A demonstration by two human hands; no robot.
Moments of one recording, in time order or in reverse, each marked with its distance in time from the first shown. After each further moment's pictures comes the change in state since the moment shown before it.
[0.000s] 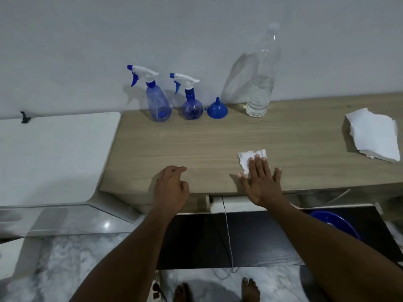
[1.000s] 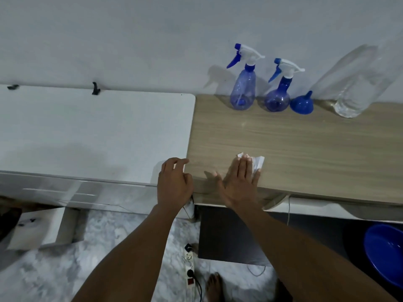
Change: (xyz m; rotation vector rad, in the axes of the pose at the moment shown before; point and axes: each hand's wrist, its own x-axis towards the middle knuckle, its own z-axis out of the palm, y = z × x) left_hand -0.016 -0.233 -0.110 -0.073 0.130 -0.105; right_hand -0.020 -0.345 0.094 -0.008 0.054 -0.041
